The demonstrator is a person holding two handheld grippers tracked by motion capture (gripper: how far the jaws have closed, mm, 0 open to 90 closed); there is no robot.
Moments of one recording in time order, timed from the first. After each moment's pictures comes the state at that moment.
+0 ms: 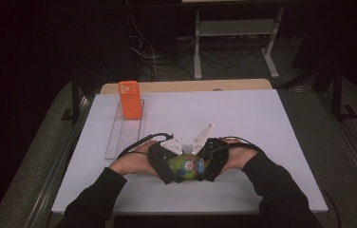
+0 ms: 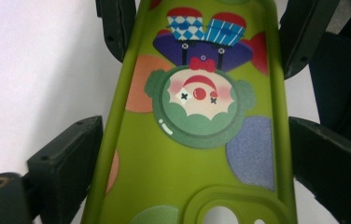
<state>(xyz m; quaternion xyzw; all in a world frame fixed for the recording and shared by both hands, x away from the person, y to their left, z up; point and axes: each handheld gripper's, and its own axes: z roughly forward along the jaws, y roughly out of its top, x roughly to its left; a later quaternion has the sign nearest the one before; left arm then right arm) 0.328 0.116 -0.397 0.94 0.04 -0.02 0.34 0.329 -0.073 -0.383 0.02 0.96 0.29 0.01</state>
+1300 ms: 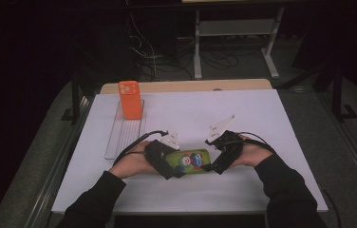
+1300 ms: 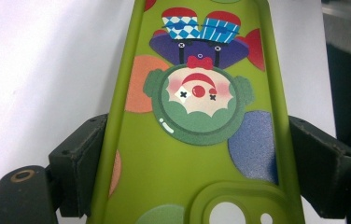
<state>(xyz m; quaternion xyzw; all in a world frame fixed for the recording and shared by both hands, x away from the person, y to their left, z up) 0.335 0.126 -0.401 0.93 0.12 -0.02 0.35 0.336 -0.116 -0.374 0.12 0.93 0.35 0.04</state>
